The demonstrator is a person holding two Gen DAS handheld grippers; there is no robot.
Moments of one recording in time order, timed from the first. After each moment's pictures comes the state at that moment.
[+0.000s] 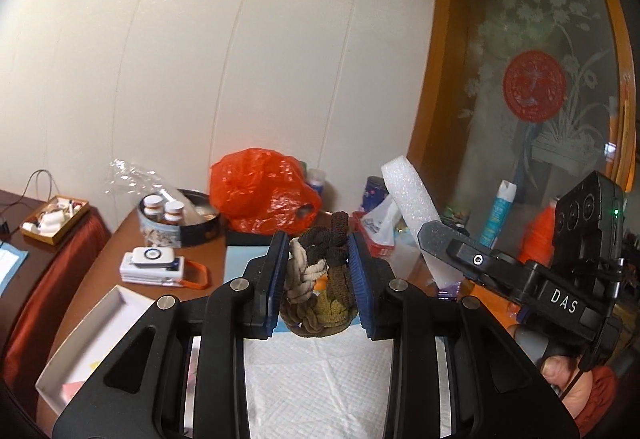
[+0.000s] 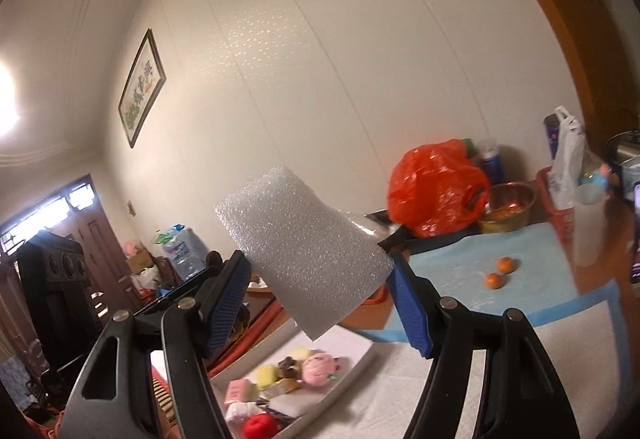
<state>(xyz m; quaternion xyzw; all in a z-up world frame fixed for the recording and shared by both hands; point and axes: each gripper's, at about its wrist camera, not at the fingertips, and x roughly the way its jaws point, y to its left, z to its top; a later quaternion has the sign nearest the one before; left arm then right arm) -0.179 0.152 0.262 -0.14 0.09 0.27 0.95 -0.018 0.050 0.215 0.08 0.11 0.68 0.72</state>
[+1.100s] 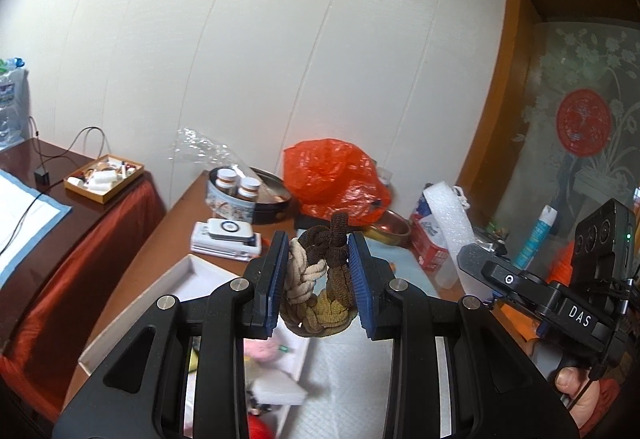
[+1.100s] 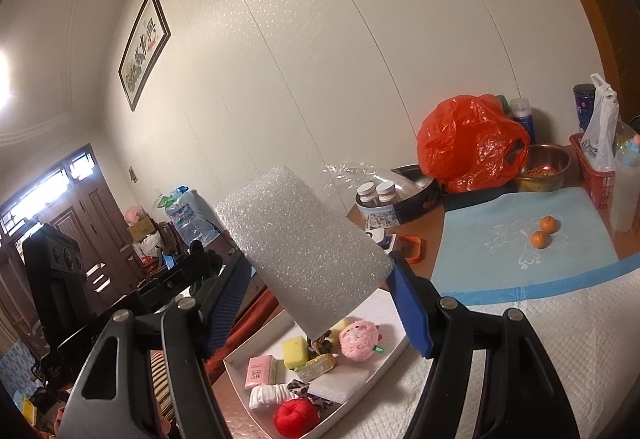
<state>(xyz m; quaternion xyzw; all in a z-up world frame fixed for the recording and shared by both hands) -0.278 0.216 0.231 -0.20 0.09 0.34 0.92 -0.085 0.113 0.186 0.02 0.16 0.69 0.71</state>
